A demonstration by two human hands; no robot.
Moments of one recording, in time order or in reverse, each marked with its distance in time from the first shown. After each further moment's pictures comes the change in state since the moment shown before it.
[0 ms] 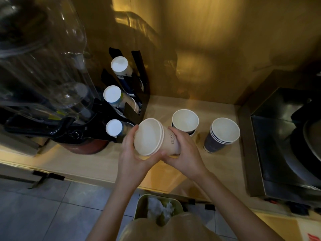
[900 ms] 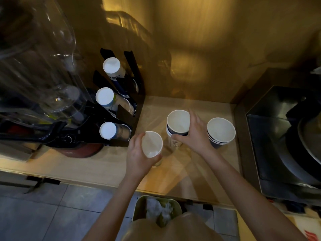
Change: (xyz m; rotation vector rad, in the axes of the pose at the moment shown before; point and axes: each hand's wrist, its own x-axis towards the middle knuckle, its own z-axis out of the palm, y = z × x) left_hand 0.029 -0.051 0.047 0.275 -0.069 0.015; right_hand 0.052 0.051 -0.029 -0.210 0.047 0.242
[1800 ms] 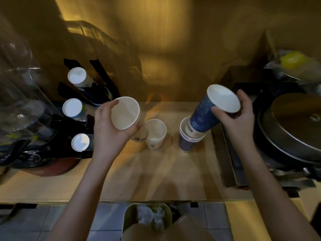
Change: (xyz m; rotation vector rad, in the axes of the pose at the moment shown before) left_hand 0.035 0.093 -0.046 -0.083 0.152 0.212; right_hand -0.042 0.056 -0.132 0.464 0.622 0.147
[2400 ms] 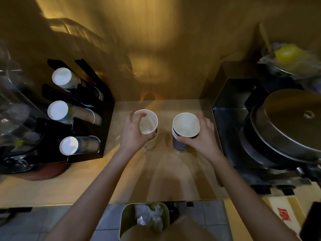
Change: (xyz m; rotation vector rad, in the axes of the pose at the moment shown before) left_hand 0.014 -0.024 0.100 0.193 -0.312 0.000; right_hand -0.018 0.060 0.036 -0.417 -0.380 -0.020
